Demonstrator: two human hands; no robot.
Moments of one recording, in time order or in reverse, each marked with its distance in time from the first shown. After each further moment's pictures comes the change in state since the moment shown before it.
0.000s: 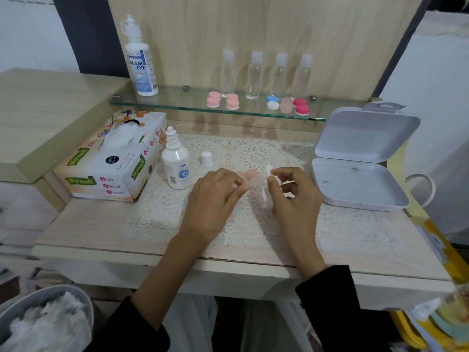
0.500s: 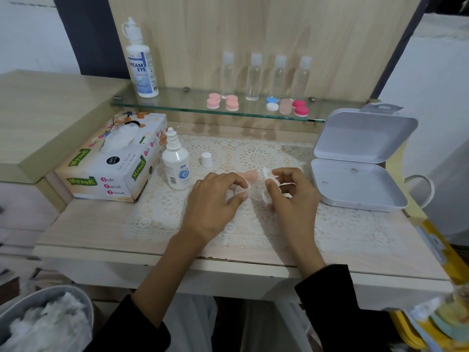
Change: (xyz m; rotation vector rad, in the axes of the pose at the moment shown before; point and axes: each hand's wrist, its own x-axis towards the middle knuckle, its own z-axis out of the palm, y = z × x) left_hand 0.000 0.005 -0.003 -0.002 -0.037 -0.057; right_hand 0.003 0.001 0.000 0.003 -0.021 0.067
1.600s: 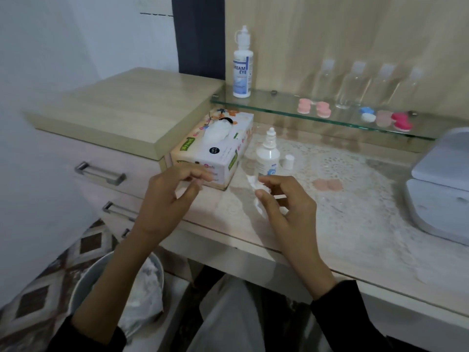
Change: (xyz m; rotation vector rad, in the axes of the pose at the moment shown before) left_hand -0.080 -0.091 -0.154 -0.051 0.289 0.007; right_hand -0.064 -0.047 0.093 0.108 -0.372 -0.374
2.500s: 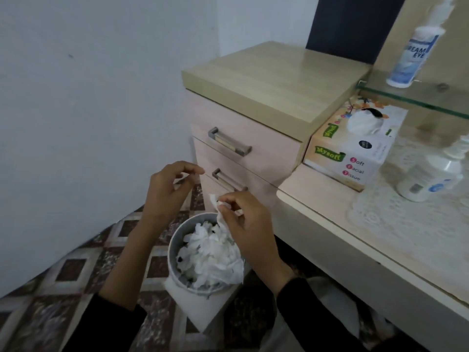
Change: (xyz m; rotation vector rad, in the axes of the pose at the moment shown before) left_hand -0.116 -0.104 -0.149 0.221 0.259 -0.441; right_hand -0.076 -0.063 0.220 0.244 -0.531 -0.063
